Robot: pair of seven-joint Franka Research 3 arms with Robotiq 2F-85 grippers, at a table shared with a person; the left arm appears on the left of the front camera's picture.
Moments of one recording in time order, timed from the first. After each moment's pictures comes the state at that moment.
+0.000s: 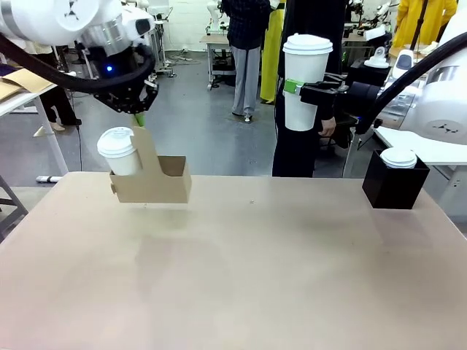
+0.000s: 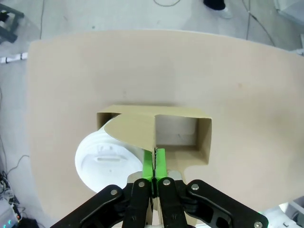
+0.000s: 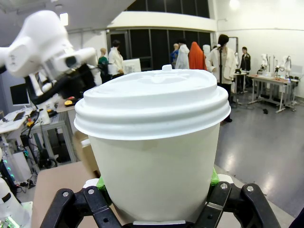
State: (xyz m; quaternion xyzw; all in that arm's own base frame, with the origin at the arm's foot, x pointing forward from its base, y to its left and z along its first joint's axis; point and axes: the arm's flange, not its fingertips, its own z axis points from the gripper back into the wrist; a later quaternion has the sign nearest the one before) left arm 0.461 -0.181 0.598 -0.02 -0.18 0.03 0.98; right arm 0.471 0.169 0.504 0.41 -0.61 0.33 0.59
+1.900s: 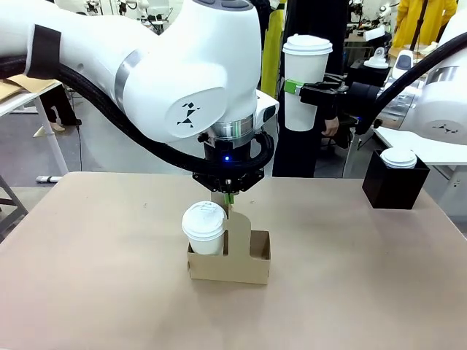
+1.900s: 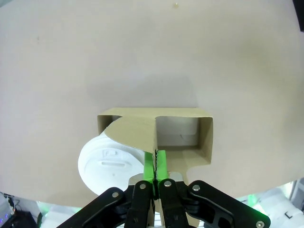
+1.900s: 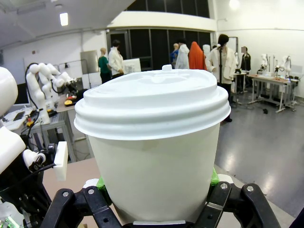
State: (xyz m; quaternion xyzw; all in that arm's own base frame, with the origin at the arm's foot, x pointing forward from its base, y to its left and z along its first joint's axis) left arm 0.338 -0.379 0.499 -0.01 -0.15 0.00 0.99; right arm 0.471 0.169 0.503 0.41 -0.61 0.33 0.59
